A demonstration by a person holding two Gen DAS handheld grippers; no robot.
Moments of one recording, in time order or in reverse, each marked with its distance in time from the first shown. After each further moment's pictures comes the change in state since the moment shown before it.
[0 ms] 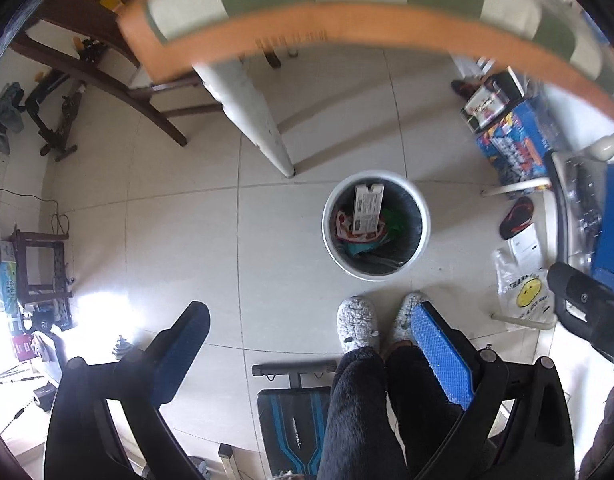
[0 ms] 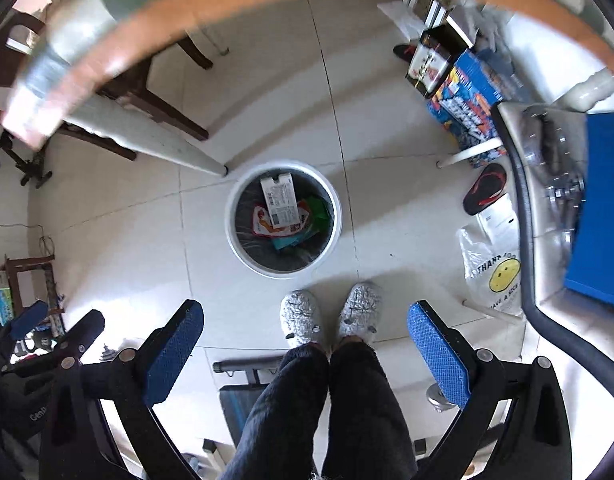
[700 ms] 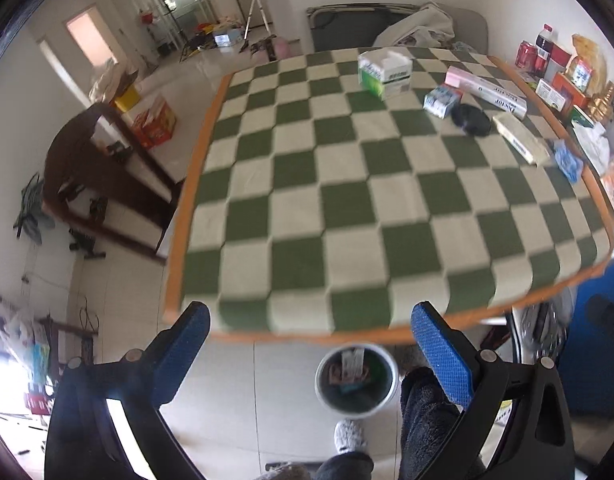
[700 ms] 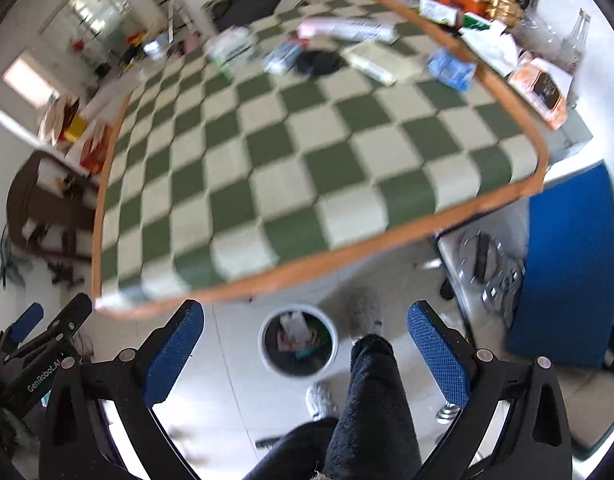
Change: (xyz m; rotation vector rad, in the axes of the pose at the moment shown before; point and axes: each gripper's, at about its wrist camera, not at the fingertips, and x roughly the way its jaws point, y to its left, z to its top) left arm -0.174 -0.073 0.215 0.041 -0.358 0.068; right arm -0.254 -0.064 0.148 0.157 -0.311 0.054
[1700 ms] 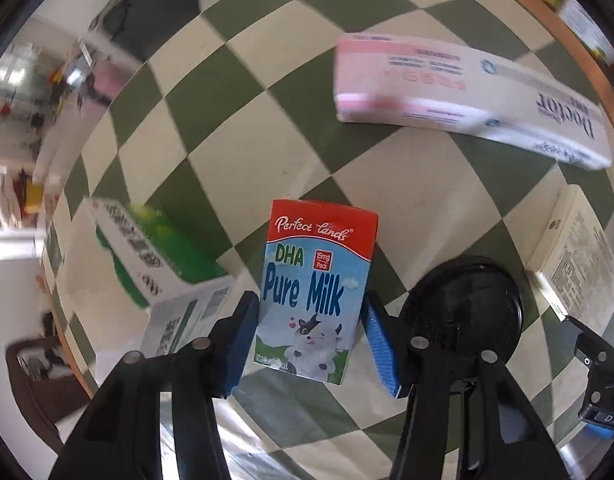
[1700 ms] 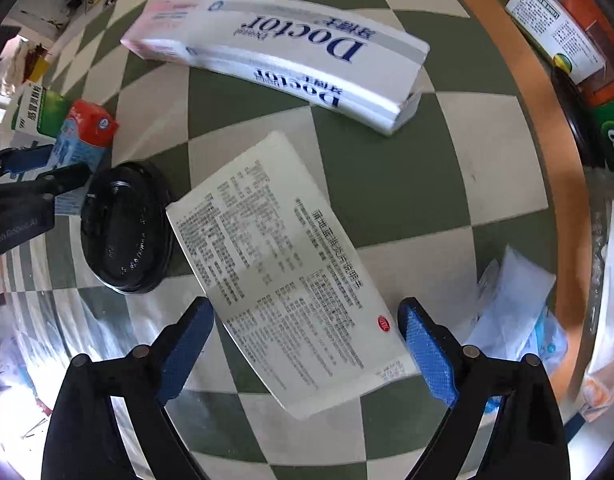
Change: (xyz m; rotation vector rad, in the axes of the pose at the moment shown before) left arm 0.254 -0.231 0.317 0.469 0.340 -0.069; right arm 0.277 -0.107 0.382 -0.129 0.319 -0.071
